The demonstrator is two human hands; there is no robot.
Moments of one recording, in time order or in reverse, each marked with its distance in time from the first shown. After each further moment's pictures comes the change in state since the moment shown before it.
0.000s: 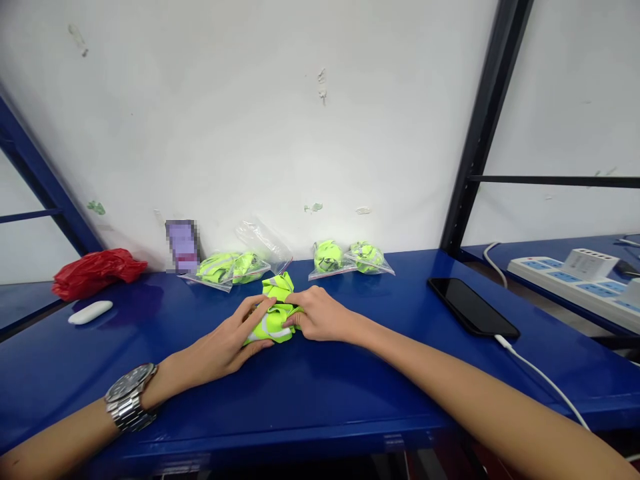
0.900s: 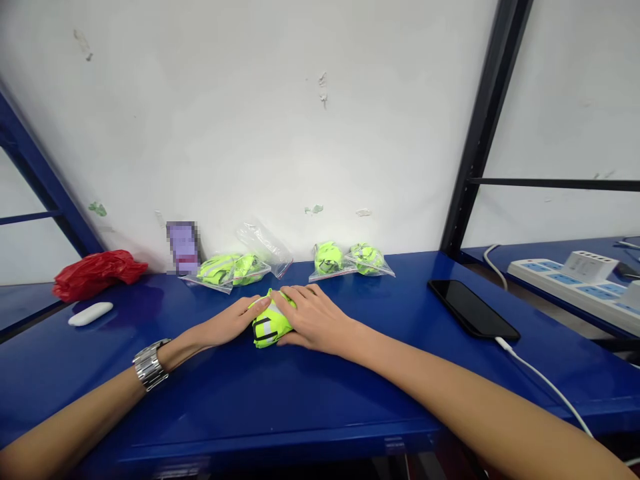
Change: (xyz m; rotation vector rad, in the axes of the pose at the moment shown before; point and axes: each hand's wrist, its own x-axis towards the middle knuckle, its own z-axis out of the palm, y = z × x) left_hand 0.037 -0.030 0.003 -0.447 -0.078 -0.254; right_hand -0.004 -0.009 0.007 -0.489 0.001 -0.167
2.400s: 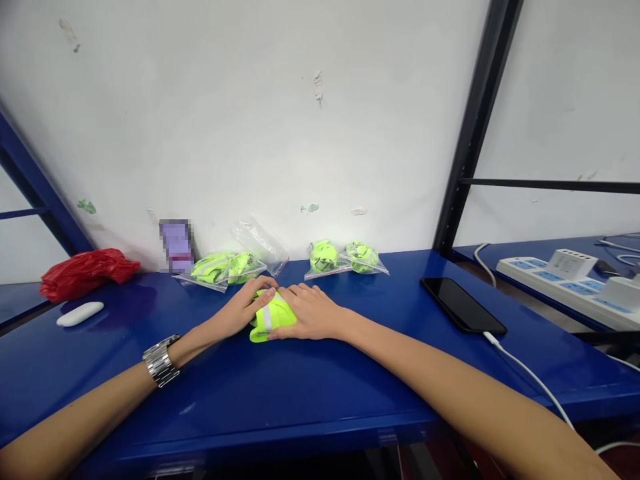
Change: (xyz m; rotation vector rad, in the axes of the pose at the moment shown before) left_hand 0.013 0.003 0.008 0.124 0.224 0.047; right_hand 0.007 0.015 0.015 0.180 -0.151 0.197
